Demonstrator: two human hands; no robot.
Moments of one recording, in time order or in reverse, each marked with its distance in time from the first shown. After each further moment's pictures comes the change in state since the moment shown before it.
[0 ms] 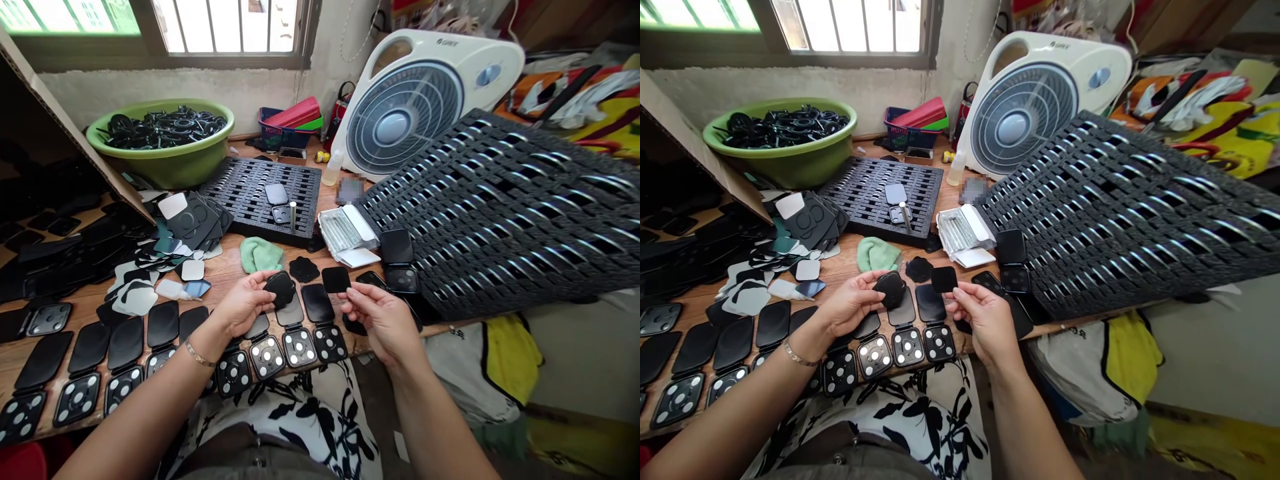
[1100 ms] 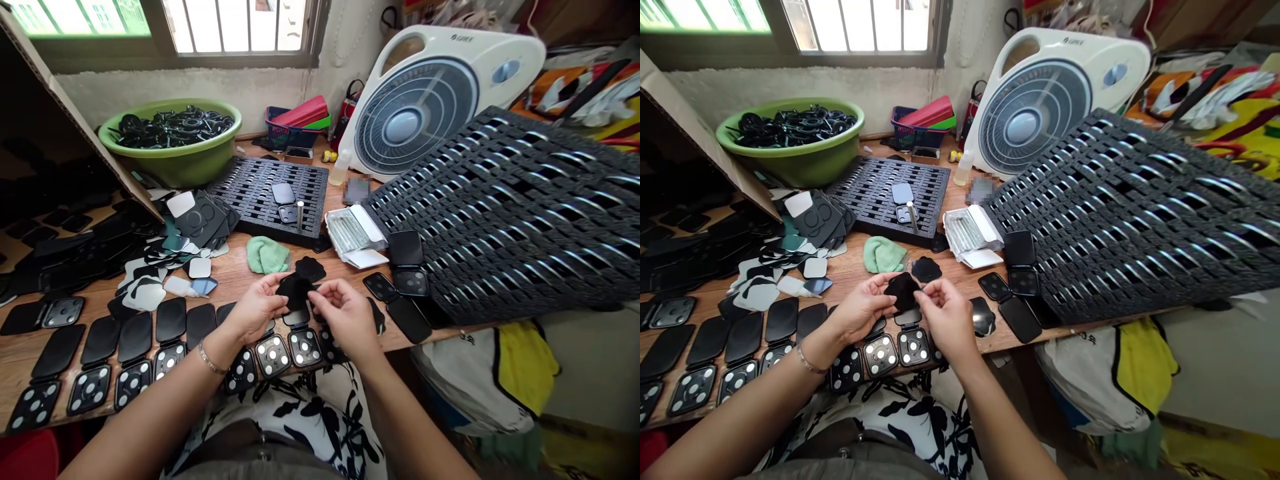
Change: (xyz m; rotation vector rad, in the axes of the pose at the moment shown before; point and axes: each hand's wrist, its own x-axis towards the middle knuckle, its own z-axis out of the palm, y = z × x) left_hand -0.009 -0.007 0.016 -0.034 0.015 0.026; right_hand -0.003 0.023 0.048 -0.459 -0.092 -0.278
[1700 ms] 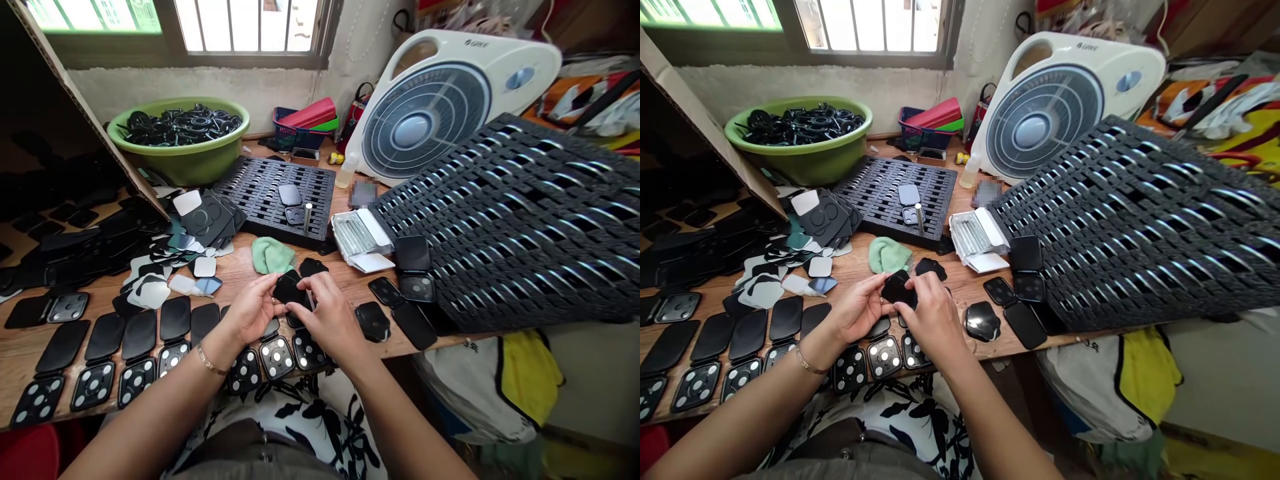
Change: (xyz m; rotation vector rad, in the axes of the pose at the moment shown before) left_hand 0.001 0.006 -0.007 -0.246 0.047 0.025; right_hand -0.004 -0.022 0.023 -0.578 -0.168 -0.429
